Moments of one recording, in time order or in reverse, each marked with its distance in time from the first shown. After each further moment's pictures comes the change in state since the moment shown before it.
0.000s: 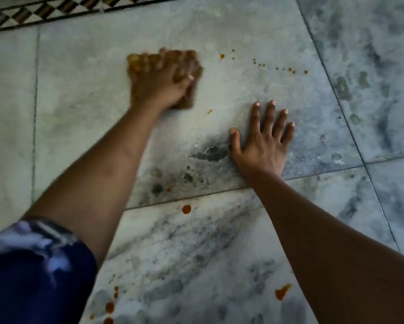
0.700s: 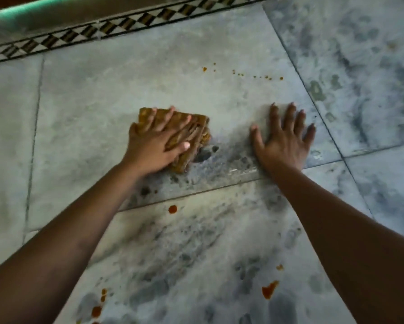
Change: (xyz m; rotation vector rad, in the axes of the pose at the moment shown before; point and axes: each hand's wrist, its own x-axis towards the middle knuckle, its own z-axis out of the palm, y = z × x) left_hand -0.110 -0.002 0.022 0.116 -0.034 0.272; right_hand 0.014 0.069 -0.009 -0.025 0.067 0.111
